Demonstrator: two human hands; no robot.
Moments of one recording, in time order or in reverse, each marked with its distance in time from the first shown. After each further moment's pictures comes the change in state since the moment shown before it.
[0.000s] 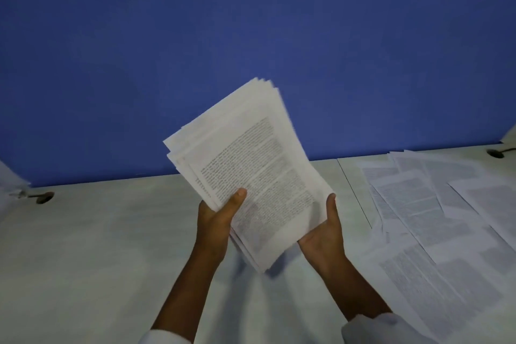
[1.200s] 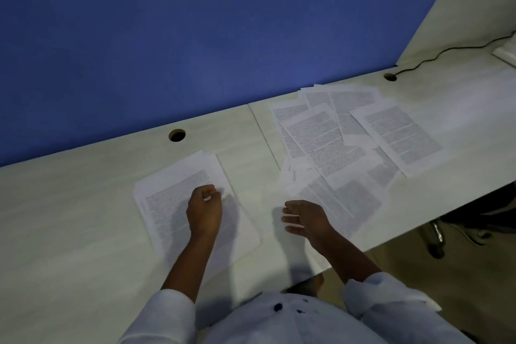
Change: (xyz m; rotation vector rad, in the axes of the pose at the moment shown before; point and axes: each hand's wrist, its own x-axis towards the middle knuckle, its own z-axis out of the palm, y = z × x) left_hand -0.015 -0.195 0.130 0.570 0.116 -0.411; right_hand -0.008 -0.075 -0.226 -0.445 0.350 0.208
